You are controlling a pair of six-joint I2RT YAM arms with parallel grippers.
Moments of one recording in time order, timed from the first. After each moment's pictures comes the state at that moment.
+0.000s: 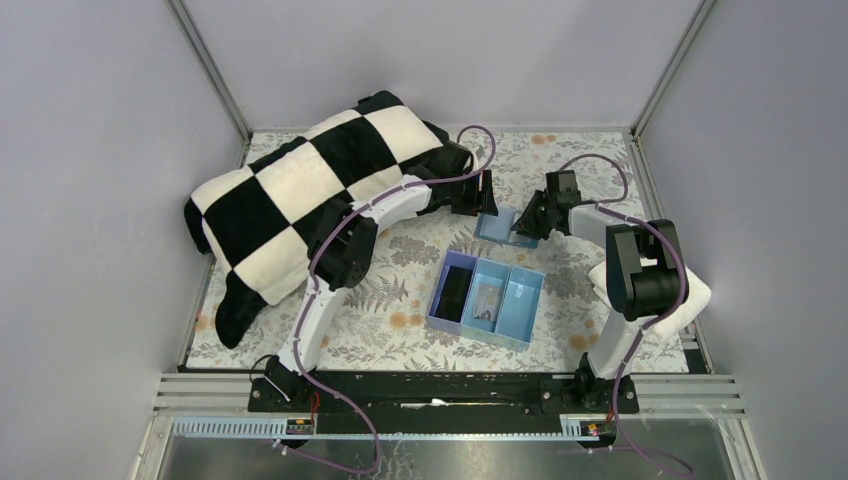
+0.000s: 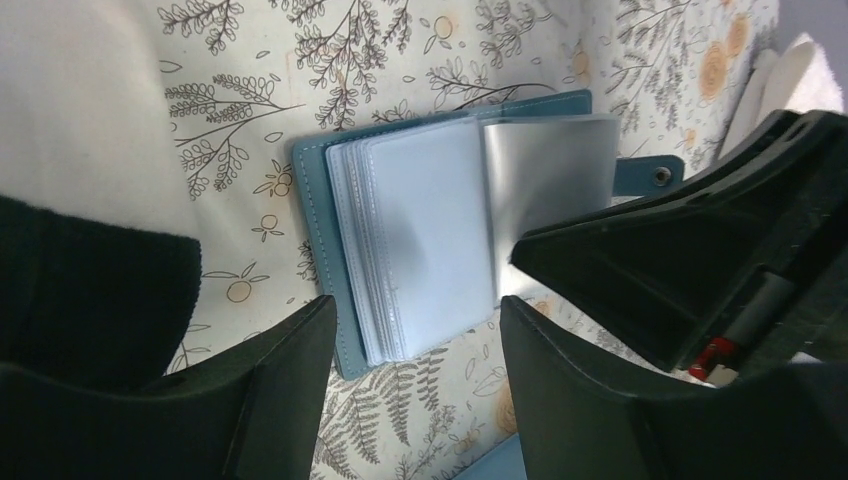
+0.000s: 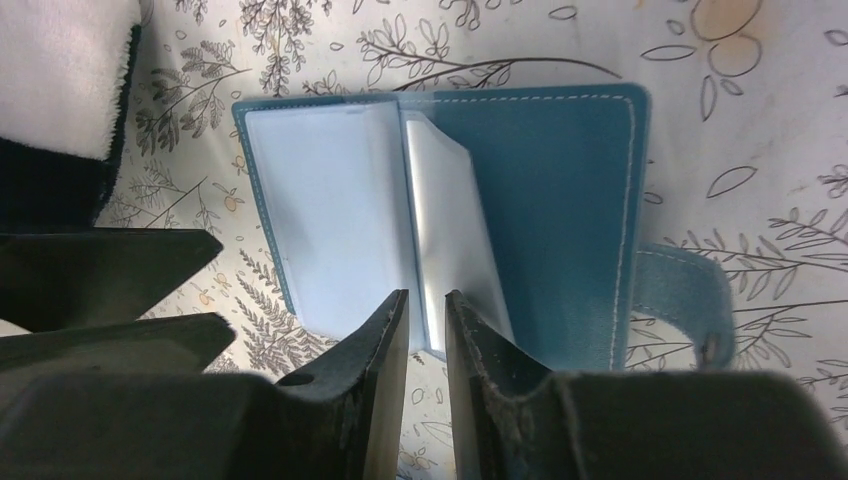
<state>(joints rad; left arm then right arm) -0.64 2.37 1.98 -0.38 0.37 -0.55 0.13 1.81 1.03 -0.17 -0.20 0.69</state>
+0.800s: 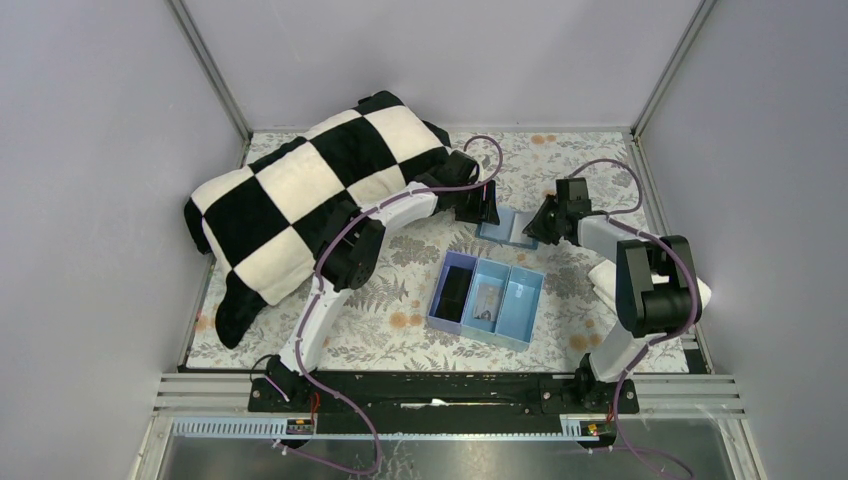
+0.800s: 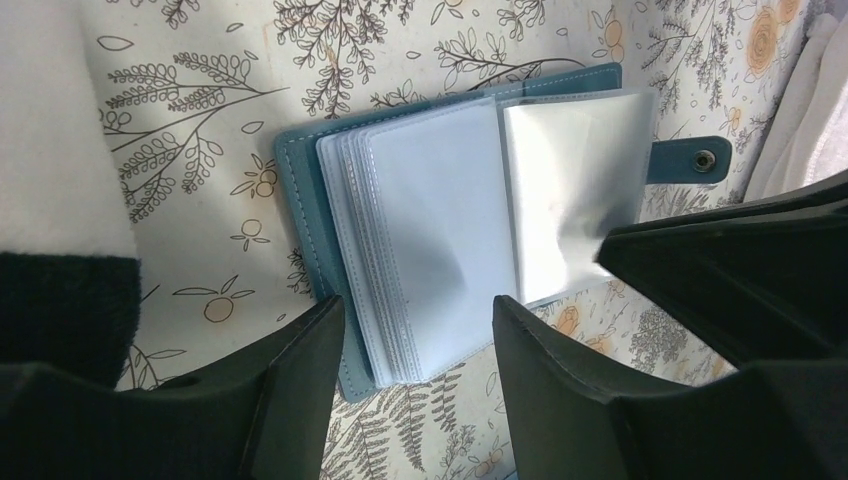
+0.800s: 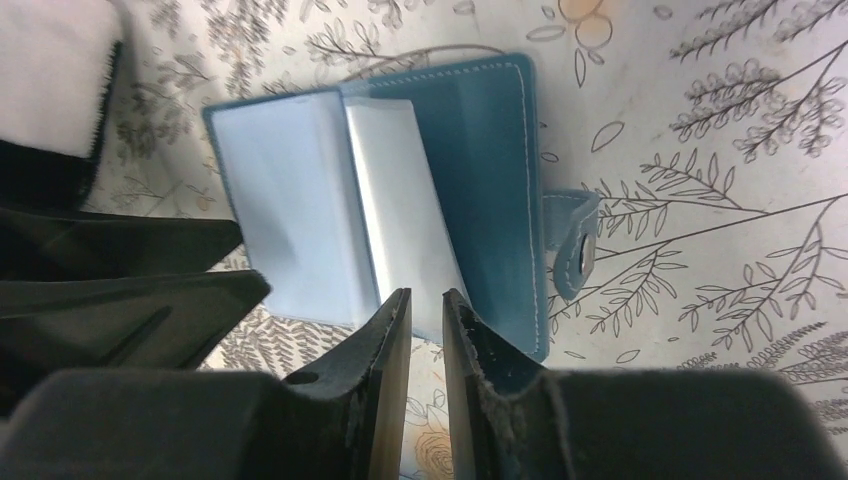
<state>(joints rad) -0.67 2.42 1.98 -0.36 0.35 -0.52 0.10 1.71 0.92 -0.13 -0.14 0.68</state>
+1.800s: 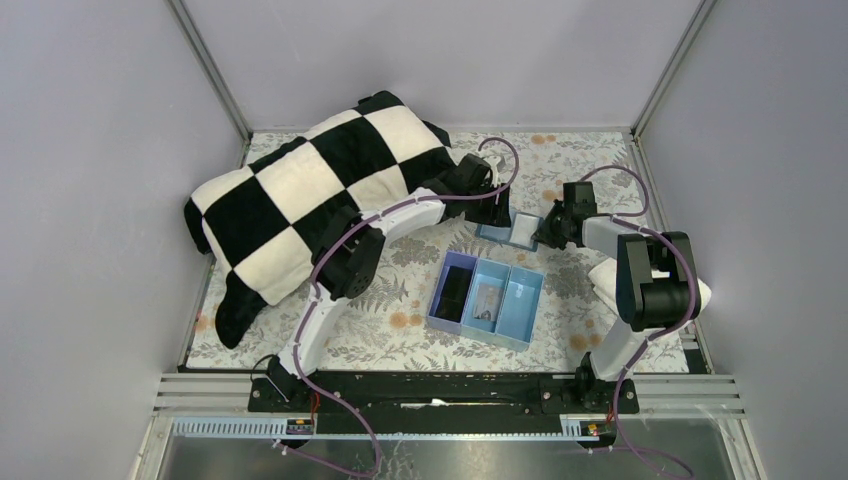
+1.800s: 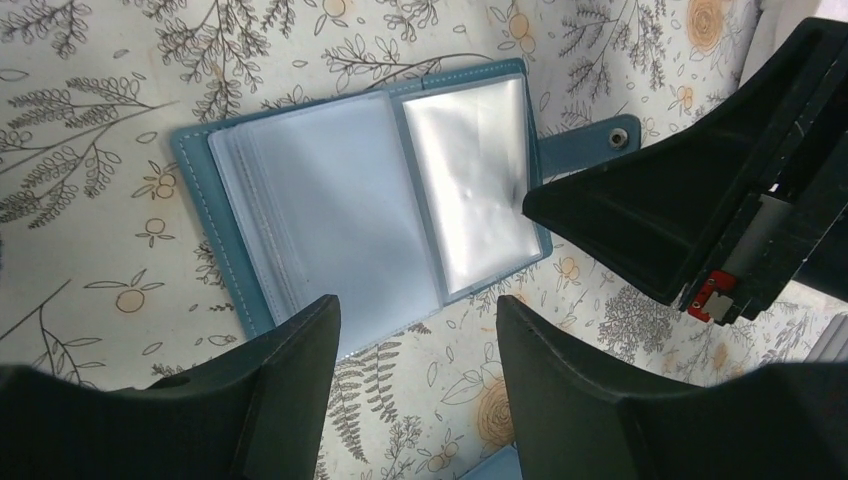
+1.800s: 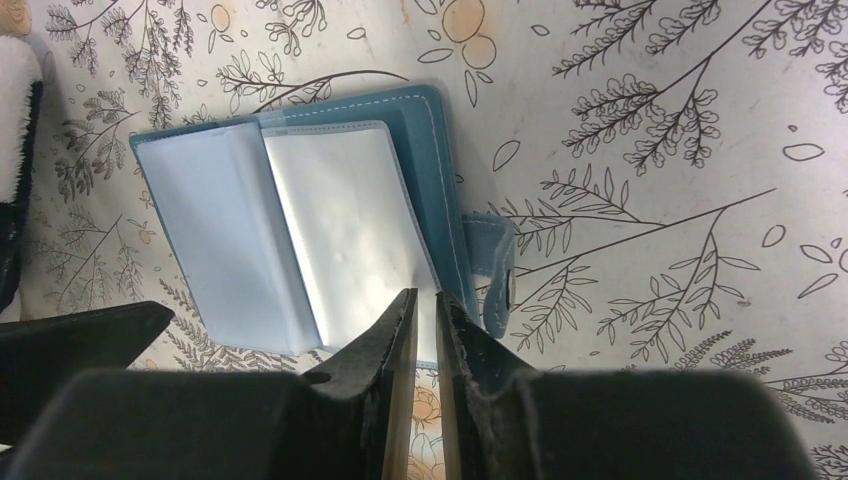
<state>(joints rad) -0.74 2.33 1.90 -0.28 0.26 -0.47 0.05 1.73 0.90 -0.12 -0.12 0.67</state>
